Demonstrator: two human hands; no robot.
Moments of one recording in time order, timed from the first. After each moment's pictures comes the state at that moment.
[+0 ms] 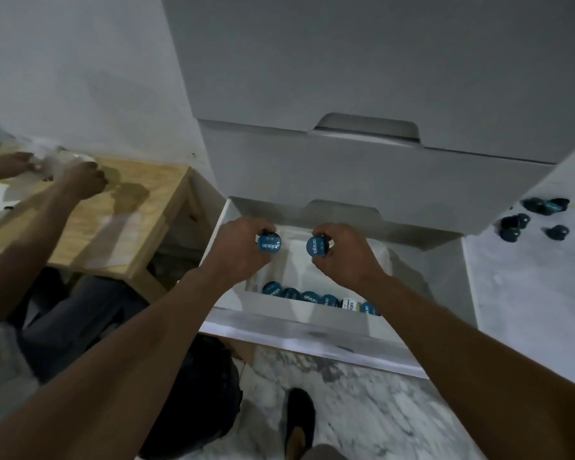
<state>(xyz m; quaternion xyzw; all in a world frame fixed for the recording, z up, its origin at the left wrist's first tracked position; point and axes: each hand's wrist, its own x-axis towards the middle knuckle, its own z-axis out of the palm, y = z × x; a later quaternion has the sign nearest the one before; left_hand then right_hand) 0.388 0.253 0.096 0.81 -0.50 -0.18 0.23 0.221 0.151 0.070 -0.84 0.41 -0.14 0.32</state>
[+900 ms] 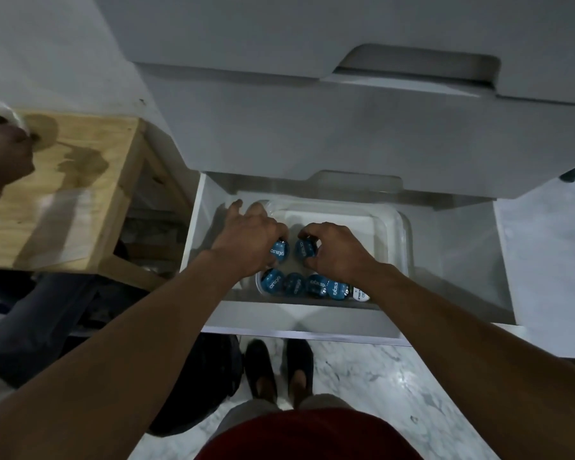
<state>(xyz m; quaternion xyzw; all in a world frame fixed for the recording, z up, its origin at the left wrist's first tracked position) 0.411 0.202 0.039 0.69 -0.70 -0.13 -0.13 0.251 0.138 0.012 -0.83 0.44 0.04 0.34</state>
